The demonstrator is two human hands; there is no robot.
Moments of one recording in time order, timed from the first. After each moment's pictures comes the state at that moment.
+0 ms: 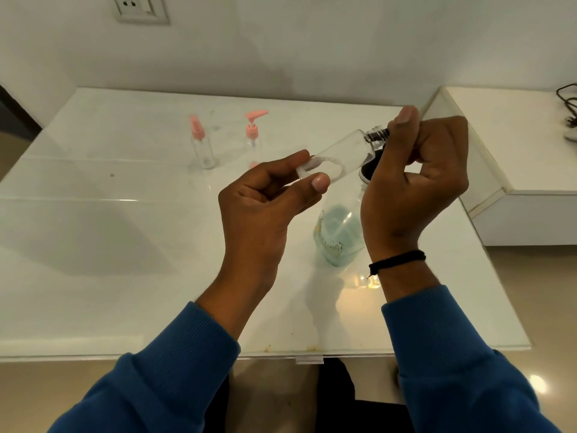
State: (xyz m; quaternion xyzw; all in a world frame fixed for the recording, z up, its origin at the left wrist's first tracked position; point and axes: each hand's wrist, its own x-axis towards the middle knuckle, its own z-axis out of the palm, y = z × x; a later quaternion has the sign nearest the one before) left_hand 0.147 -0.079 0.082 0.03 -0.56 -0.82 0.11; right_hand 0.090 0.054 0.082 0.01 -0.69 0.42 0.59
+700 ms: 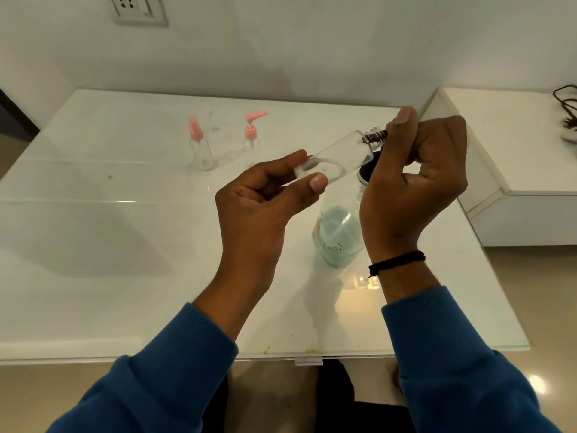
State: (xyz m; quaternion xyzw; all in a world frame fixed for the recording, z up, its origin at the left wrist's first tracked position) left_hand 0.146 -0.080 0.083 0.03 -0.55 -0.83 0.11; right_hand 0.089 0.055 0.083 0.01 -0.69 0.42 0.59
